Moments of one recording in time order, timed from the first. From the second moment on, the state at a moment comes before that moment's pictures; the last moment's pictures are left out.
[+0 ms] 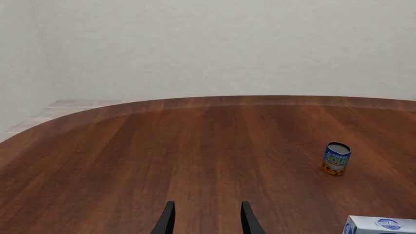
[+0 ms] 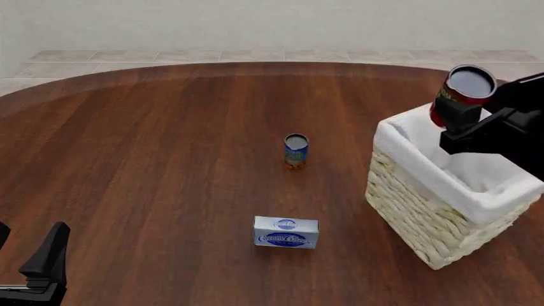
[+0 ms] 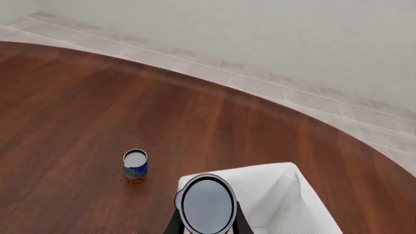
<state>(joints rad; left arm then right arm) 0.00 0.01 0.00 0.00 0.00 0.16 0.88 -0.73 0.11 -0.18</state>
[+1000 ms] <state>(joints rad) 0.00 0.01 0.00 0.00 0.00 0.06 0.96 -0.69 0.00 -0.13</state>
